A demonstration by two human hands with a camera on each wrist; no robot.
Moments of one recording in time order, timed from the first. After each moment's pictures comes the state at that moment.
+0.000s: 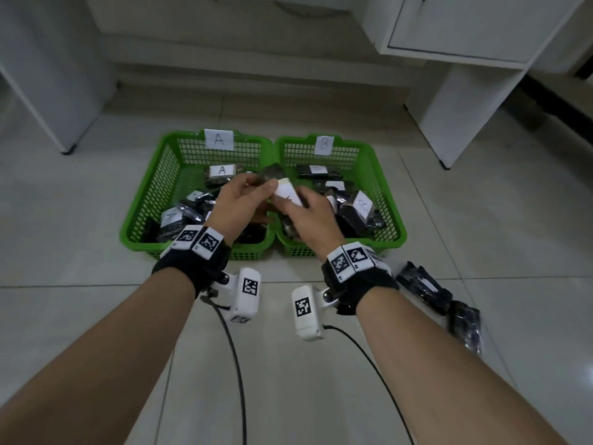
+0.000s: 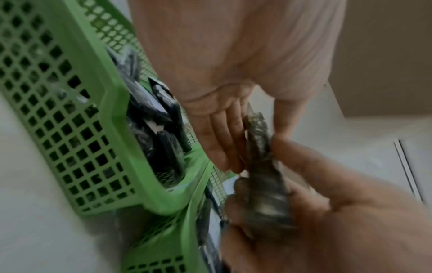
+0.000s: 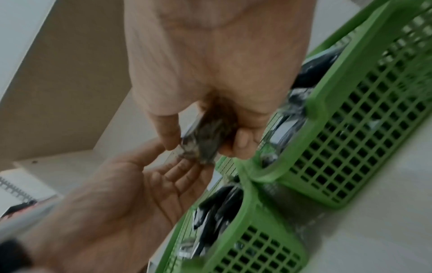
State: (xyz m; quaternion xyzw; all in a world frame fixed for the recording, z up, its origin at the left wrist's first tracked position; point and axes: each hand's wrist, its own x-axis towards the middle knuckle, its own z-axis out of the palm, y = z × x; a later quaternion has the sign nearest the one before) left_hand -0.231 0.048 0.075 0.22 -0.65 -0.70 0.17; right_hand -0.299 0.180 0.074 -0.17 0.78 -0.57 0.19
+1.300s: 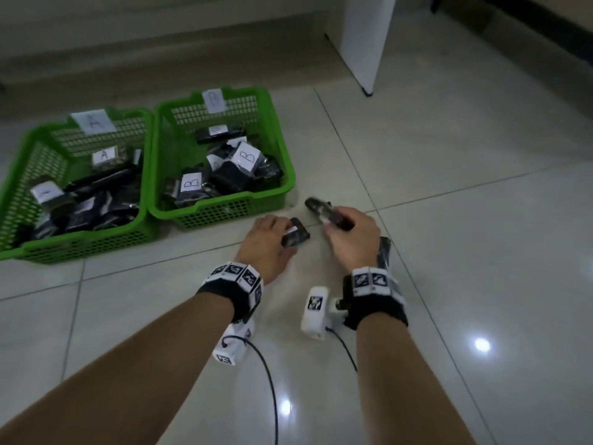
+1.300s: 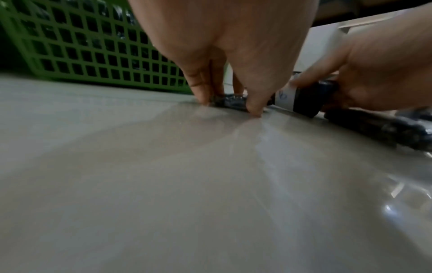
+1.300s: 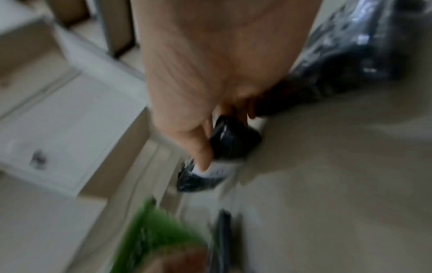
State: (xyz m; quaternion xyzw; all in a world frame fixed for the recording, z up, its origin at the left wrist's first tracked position) left_hand -0.287 0.284 -0.041 0.02 -0.98 -0.19 -0.01; right_hand -0.347 0.463 -0.035 -0.01 0.87 -0.49 0.00
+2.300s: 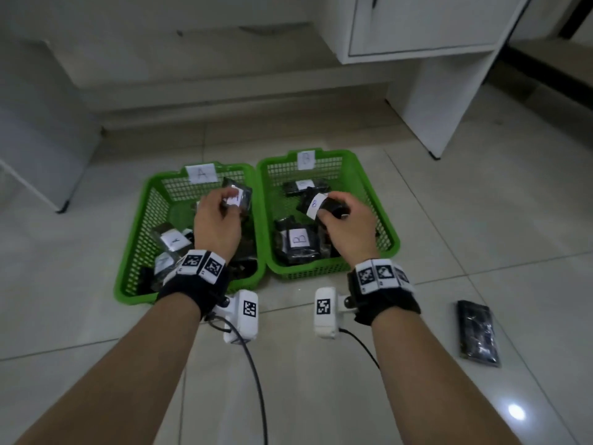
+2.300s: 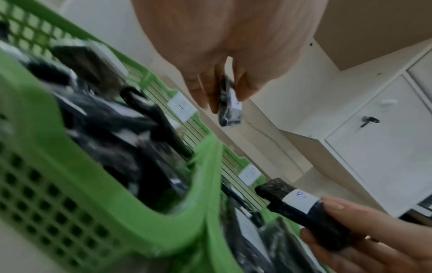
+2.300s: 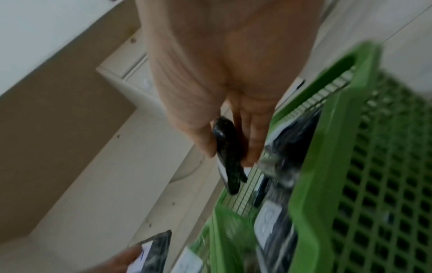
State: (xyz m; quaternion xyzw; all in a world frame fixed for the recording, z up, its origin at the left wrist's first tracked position) left_hand -0.270 0.028 0.075 0.28 -0.82 -0.42 0.27; right_hand -0.362 0.237 0.066 -0.08 0.80 -0.59 0.02
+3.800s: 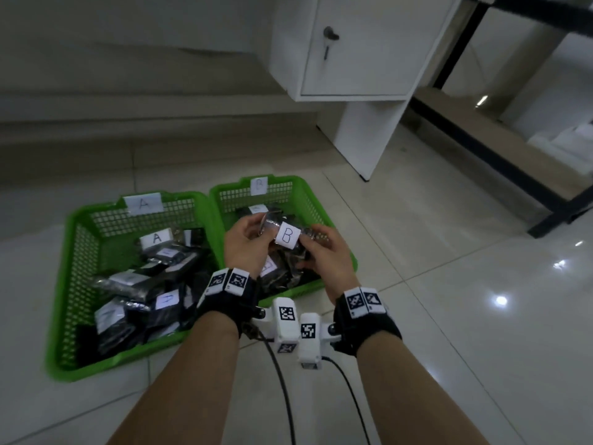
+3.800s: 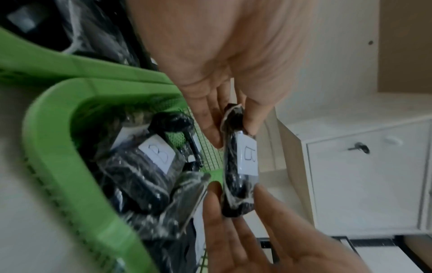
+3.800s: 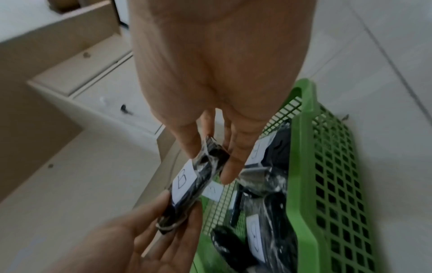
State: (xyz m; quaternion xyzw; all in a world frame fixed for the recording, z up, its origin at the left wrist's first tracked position) left_hand -0.333 0.084 0.071 0.22 -0.62 -0.74 0.13; right_hand -0.344 0.236 0.081 0.08 0.70 -0.70 0.07
